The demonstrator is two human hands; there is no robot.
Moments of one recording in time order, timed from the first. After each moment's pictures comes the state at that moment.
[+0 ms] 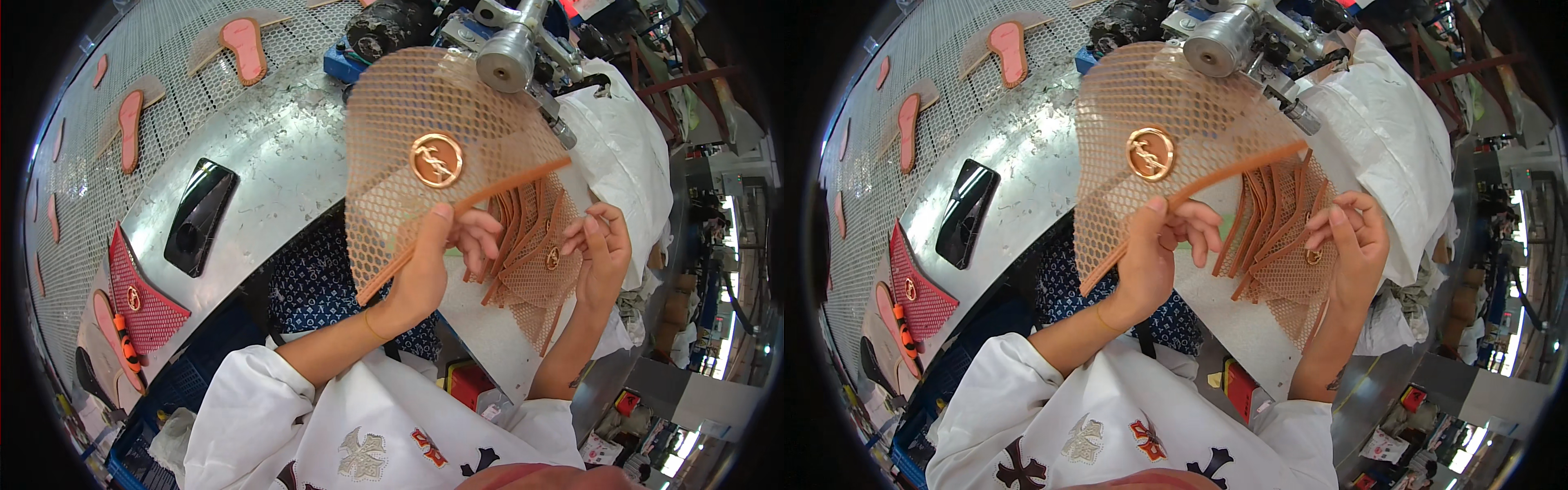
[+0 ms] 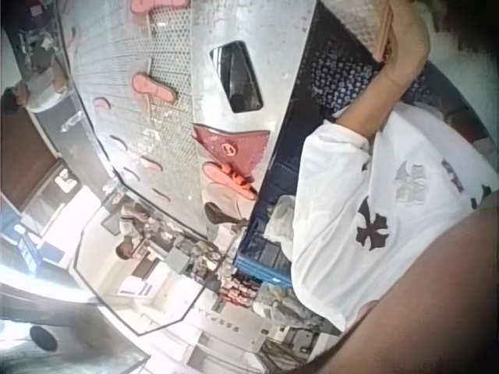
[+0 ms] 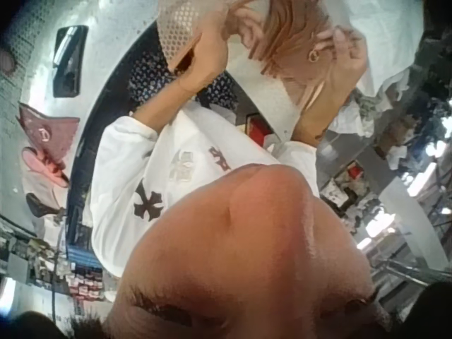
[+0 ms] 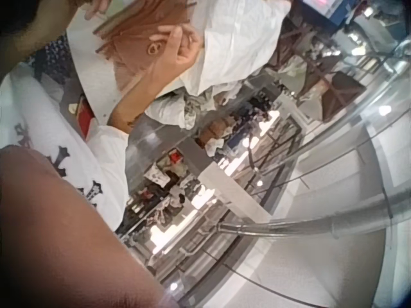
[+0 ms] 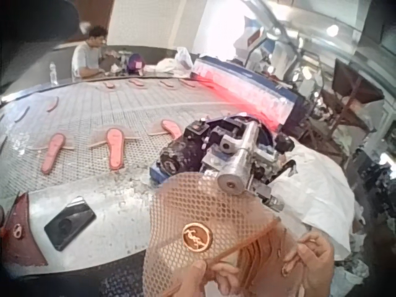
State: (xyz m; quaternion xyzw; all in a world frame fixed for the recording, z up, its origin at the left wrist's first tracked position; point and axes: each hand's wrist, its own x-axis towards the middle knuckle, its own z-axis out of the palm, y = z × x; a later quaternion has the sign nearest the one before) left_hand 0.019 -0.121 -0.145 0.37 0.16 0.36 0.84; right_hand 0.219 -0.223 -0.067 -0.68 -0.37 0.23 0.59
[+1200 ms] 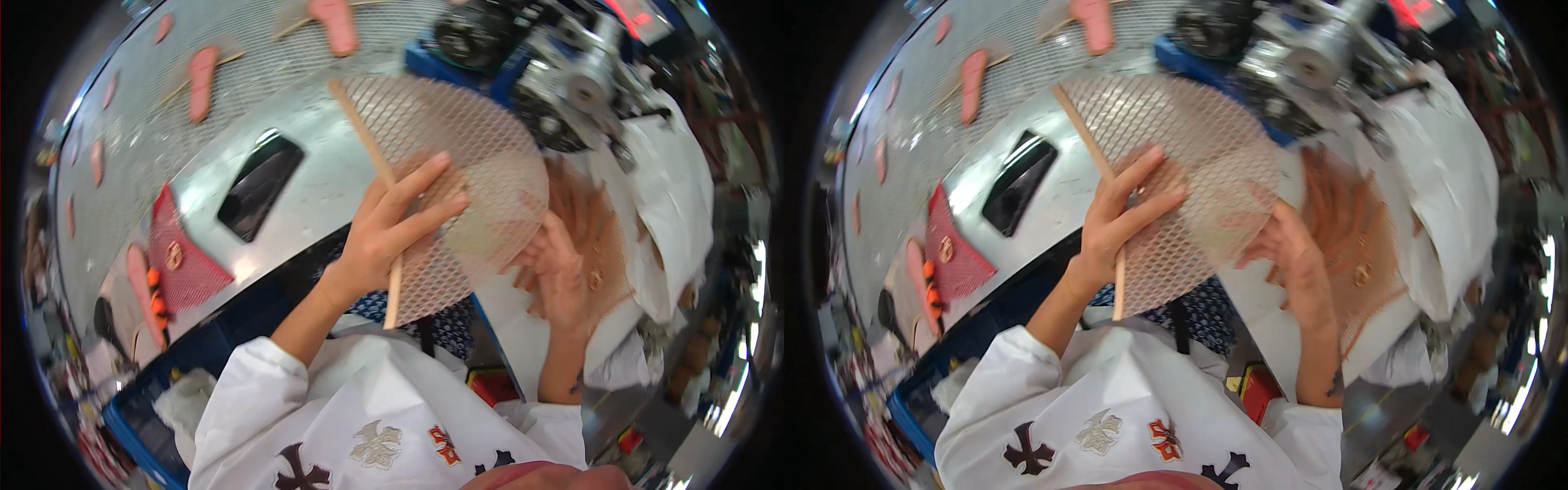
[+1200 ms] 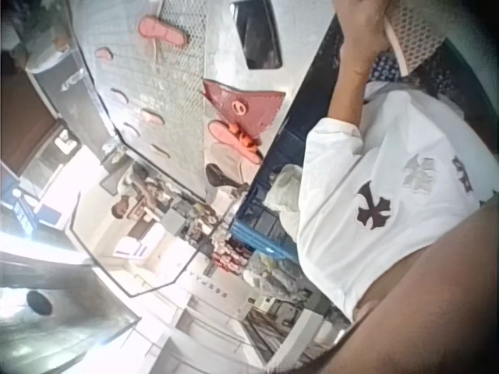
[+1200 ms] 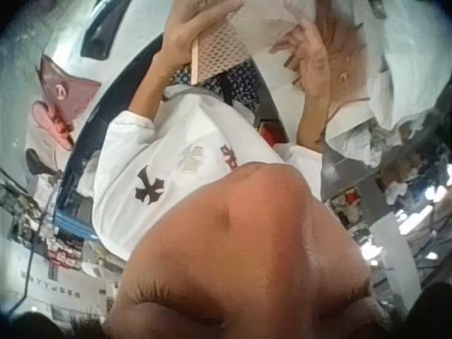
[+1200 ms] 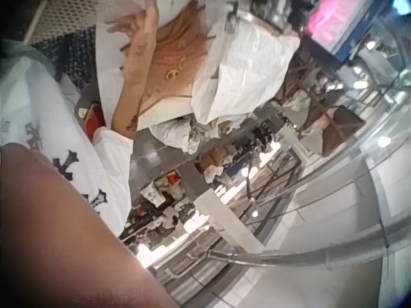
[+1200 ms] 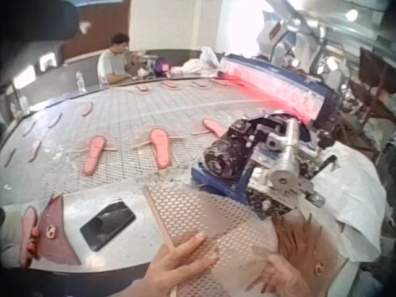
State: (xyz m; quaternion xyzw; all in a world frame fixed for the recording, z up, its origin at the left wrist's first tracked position) left_hand -0.101 -0.048 -0.173 0.82 0.17 0.48 0.26; right_hand 0.124 -0.179 -0.111 -0.56 -0.46 0.51 0.46
